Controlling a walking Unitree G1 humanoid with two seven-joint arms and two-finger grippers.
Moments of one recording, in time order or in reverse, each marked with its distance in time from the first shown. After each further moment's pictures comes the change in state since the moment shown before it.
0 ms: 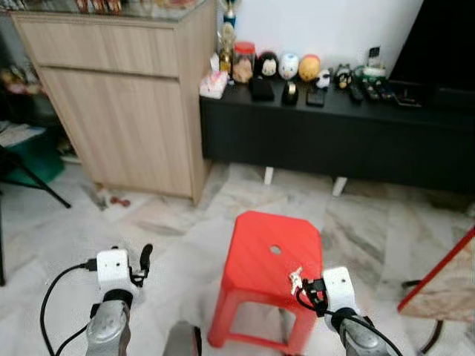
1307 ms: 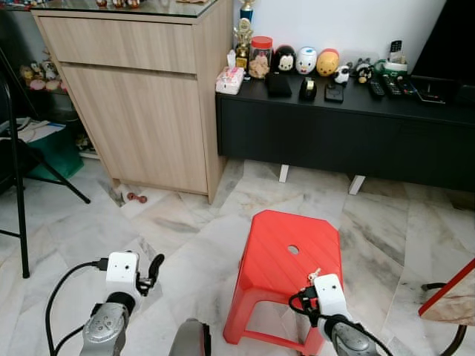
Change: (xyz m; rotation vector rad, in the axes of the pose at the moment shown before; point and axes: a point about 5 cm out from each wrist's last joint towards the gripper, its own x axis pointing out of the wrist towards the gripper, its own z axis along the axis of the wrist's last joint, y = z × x) left arm -0.008 0.000 -0.012 0.085 0.151 -0.154; right arm 0.001 0.010 -0.014 0.008 0.110 -0.010
